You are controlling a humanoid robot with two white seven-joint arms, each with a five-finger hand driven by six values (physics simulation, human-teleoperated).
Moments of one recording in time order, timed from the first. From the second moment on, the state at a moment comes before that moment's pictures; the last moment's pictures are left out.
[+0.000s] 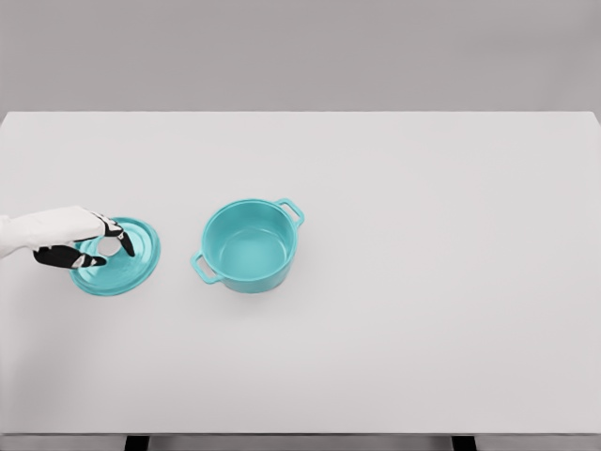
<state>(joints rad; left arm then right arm) -0.64 1.05 -0.93 -1.30 -0.08 -0.60 -0.39 0.00 0.00 0.12 0.11 0.07 -0.28 0.38</state>
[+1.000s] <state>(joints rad) -0.70 1.15 -0.90 -1.55 -0.05 -0.61 -0.40 0.00 0.00 0.12 0.11 0.07 -0.28 0.38</state>
